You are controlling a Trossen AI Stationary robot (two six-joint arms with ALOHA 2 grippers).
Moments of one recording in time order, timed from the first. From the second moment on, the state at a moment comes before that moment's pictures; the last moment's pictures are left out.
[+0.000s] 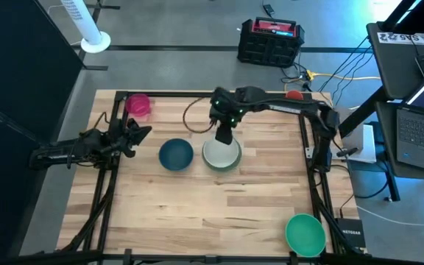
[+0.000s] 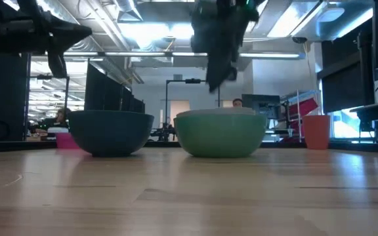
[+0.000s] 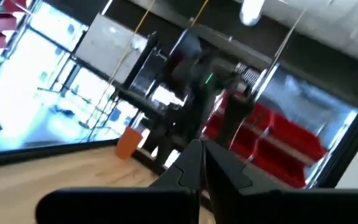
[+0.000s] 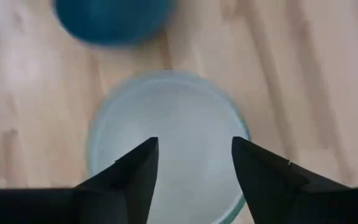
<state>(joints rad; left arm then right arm) 0.11 0.13 0.16 0.02 -0.24 -0.52 -0.31 1.84 1.73 -0.99 -0.28 0.01</state>
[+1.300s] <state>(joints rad) 0.34 1.49 1.07 -0.84 -0.08 0.32 -0.31 0.71 1.39 -1.07 0.09 0.12</state>
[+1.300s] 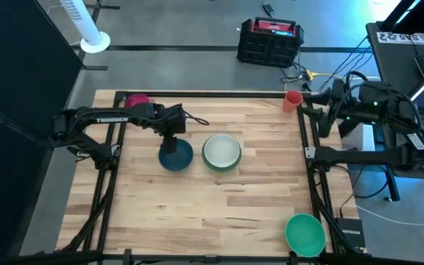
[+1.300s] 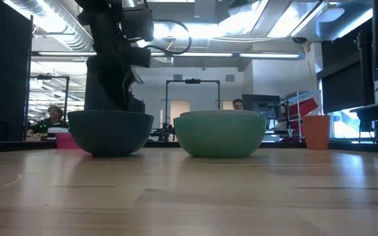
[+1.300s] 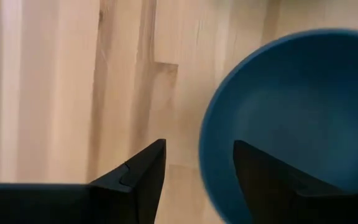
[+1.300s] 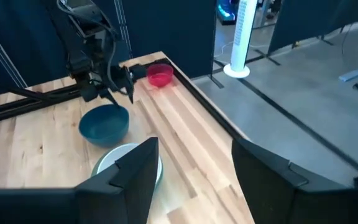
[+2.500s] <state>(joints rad) 0.31 1.98 1.94 -1.21 0.08 0.17 -0.31 0.46 1.03 -1.19 0.19 0.20</state>
